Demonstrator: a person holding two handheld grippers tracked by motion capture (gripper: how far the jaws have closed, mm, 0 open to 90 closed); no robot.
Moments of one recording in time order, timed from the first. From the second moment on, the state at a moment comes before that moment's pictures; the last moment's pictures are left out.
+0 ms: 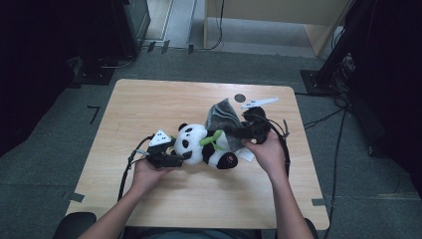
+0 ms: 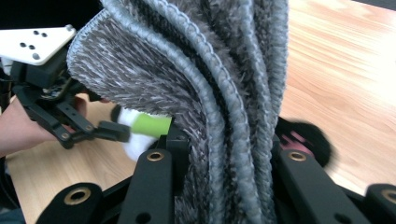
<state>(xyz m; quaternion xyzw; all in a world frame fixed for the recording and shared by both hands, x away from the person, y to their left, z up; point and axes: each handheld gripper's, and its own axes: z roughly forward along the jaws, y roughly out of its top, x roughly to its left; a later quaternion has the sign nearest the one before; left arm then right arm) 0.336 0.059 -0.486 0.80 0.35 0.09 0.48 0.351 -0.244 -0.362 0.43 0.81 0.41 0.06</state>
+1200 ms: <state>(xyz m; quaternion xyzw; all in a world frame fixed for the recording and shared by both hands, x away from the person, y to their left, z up) 0.332 0.058 -0.490 0.79 0.35 0.12 0.49 0.372 -0.131 -0.403 0.35 0.86 0.37 0.00</state>
